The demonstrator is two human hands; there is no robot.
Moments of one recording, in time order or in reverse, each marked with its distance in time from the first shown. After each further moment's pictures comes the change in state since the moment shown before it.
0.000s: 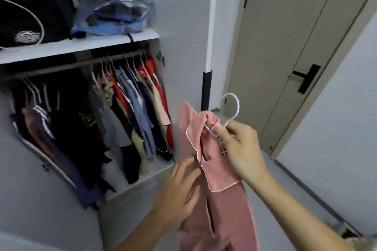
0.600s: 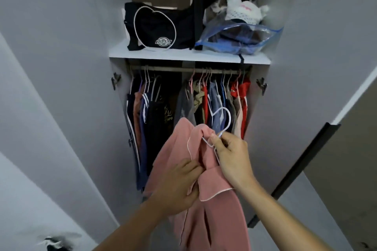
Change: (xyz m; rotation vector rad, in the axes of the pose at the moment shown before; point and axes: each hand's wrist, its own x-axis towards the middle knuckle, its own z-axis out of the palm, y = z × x) left_hand -0.050 -0.114 -0.135 0.312 0.134 -0.255; right_hand 0.056 -0.061 0.226 0.168 -0.470 -0.218
